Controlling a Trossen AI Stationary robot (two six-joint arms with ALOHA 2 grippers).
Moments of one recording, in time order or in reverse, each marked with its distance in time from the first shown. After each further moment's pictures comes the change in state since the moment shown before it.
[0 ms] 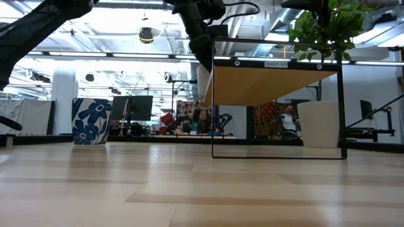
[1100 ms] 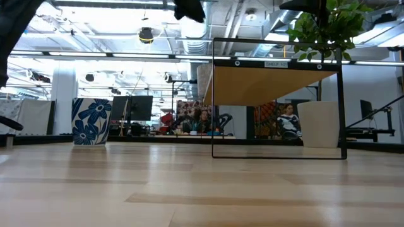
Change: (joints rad) left arm -0.031 -0.270 0.050 -0.102 0.153 -0.395; right arm -0.042 0.000 0.000 0.017 0.003 -0.021
